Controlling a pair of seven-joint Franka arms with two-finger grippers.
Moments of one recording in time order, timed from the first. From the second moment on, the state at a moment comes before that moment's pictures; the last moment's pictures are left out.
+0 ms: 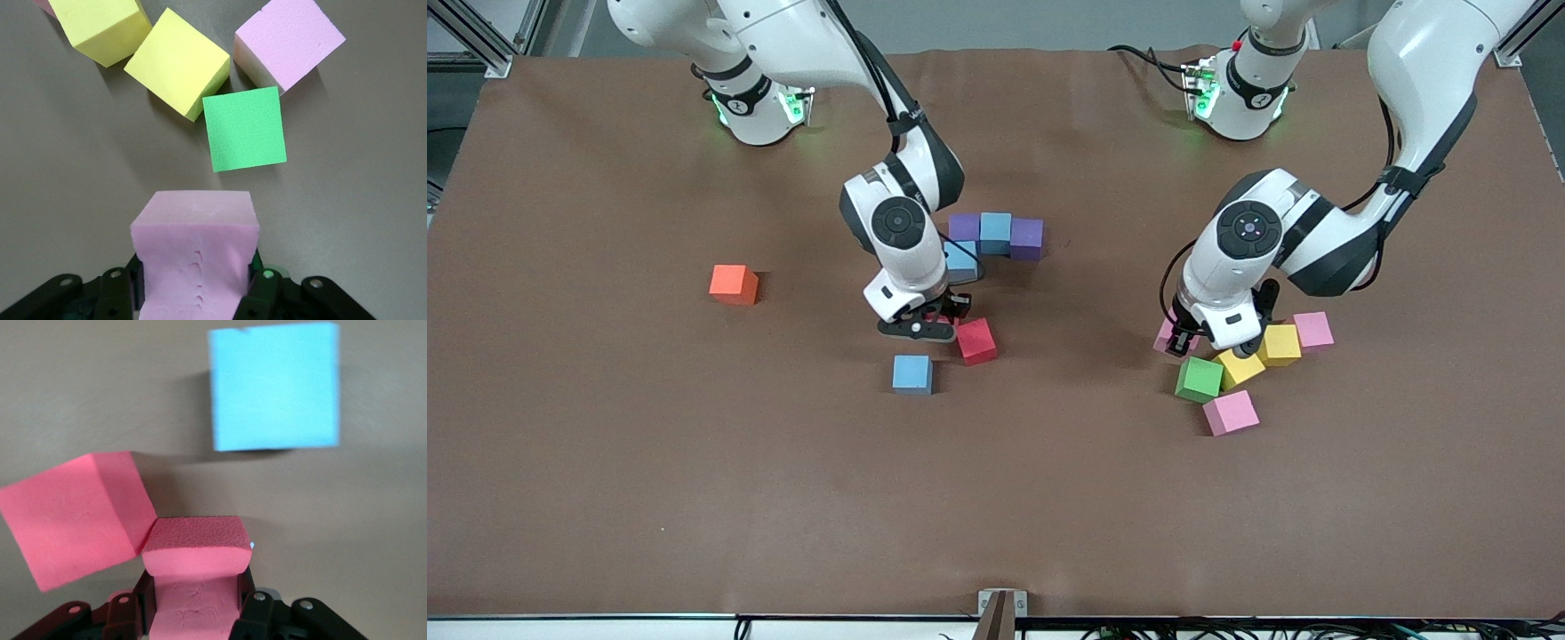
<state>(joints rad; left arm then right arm) 0.51 0.53 -0.99 -2.00 0.62 2.21 -1.93 0.91 0.58 -0.23 -1.83 0.21 2.42 0.57</state>
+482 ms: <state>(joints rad) 0.51 0.53 -0.99 -2.00 0.62 2.21 -1.93 0.95 0.59 -0.23 -1.82 0.21 2.37 0.51</state>
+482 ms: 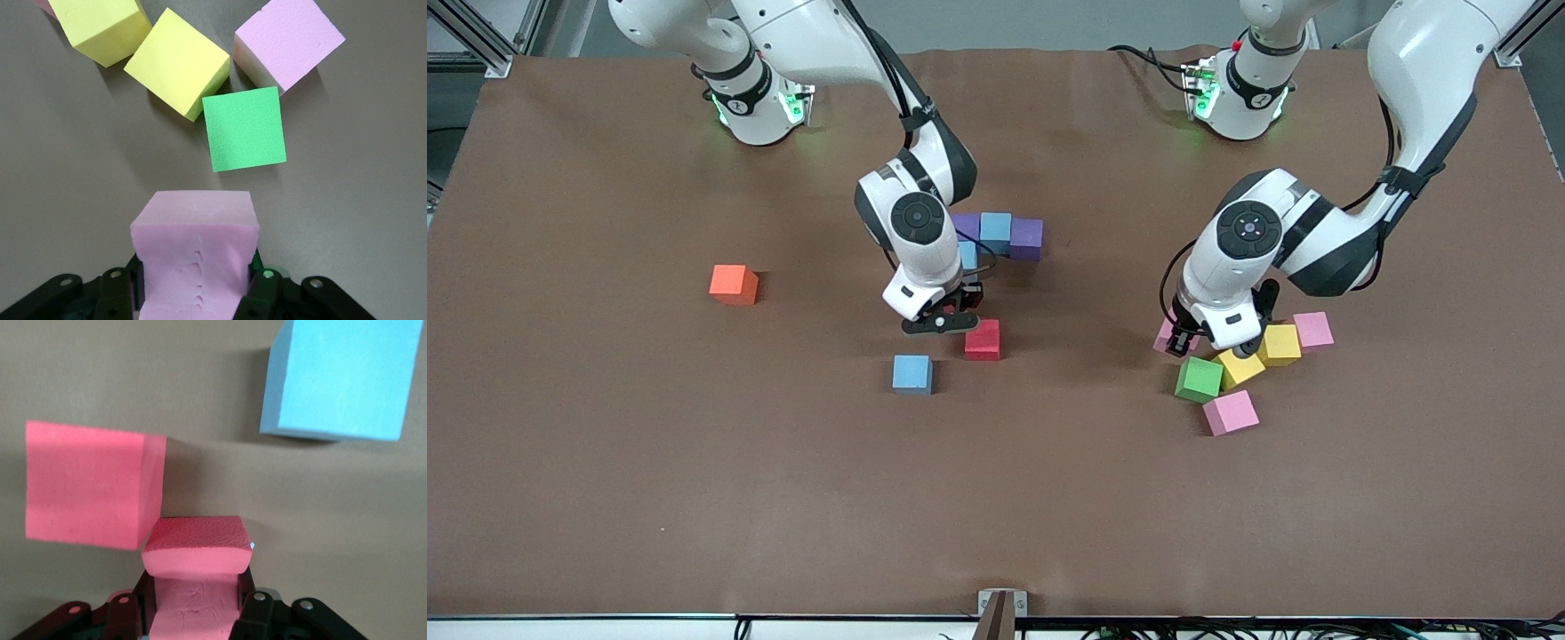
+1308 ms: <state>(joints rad) 0.50 0.53 -0.99 -1.99 0.62 2.21 -1.93 0.97 0.59 -0.24 -1.82 0.21 2.36 0.64</state>
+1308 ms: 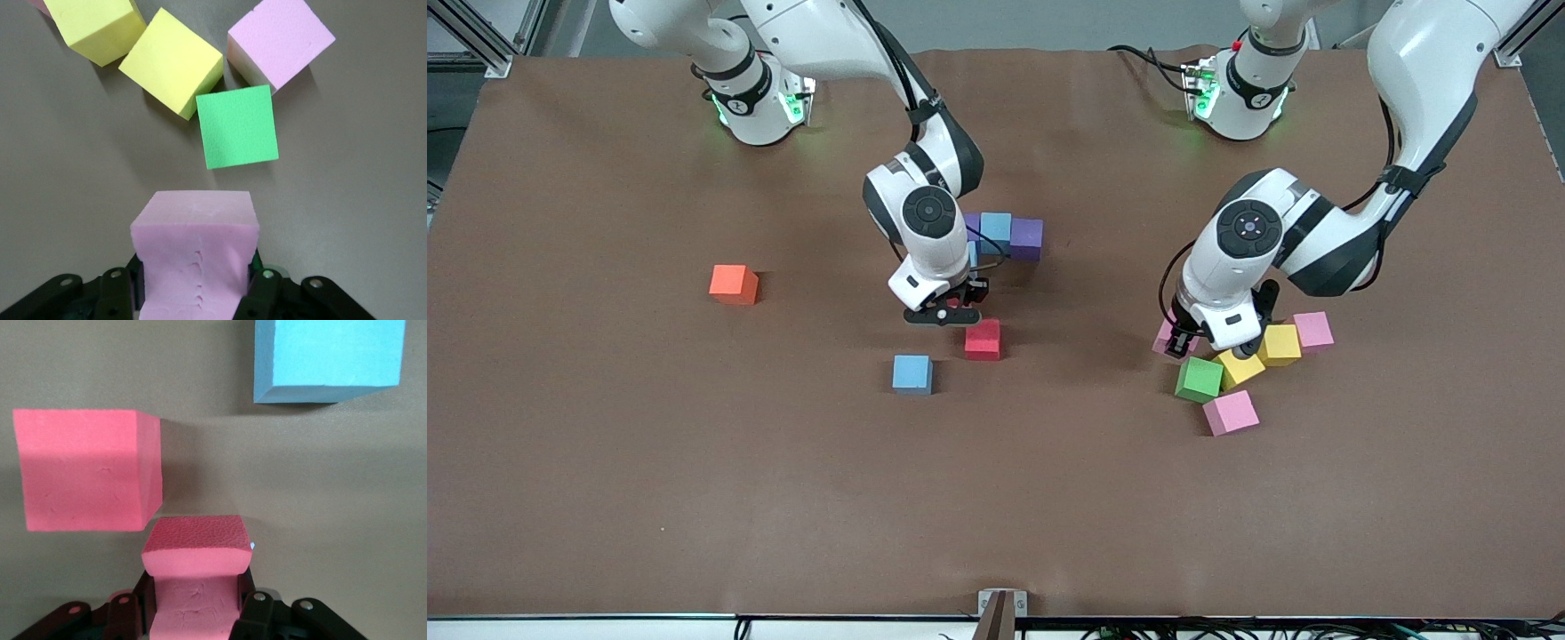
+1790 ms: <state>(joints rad) 0.49 0.54 -0.99 -1.98 0.62 2.21 -1.93 0.99 0.57 -0.24 -1.84 0.21 2.36 0.67</state>
